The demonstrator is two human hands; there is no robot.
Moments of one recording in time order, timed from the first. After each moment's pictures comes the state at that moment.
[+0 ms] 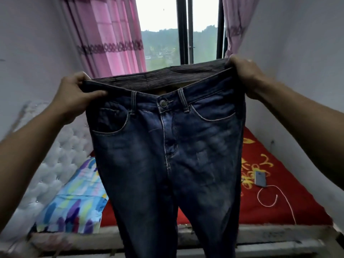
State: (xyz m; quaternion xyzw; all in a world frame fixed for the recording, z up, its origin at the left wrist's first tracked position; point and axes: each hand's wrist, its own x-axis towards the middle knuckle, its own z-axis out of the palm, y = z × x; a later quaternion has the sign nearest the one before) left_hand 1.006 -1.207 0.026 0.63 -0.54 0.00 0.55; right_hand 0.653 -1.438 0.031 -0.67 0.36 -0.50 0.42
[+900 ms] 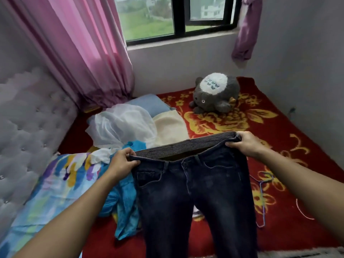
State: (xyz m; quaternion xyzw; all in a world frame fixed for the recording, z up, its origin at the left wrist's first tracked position) left_hand 1.173 -1.561 -0.315 0.80 -0.44 -0.26 0.31; right_hand 0.810 -1.750 -0.335 -0.67 0.54 -0.20 0.46
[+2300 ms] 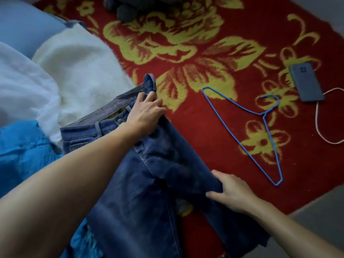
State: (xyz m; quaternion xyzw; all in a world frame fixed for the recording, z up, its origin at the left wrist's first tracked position) left_hand 1.064 -1.898 -0.680 0.44 -0.89 0.02 -0.09; right_hand 0.807 -1.700 -0.728 -0.65 0.62 0.09 0.42
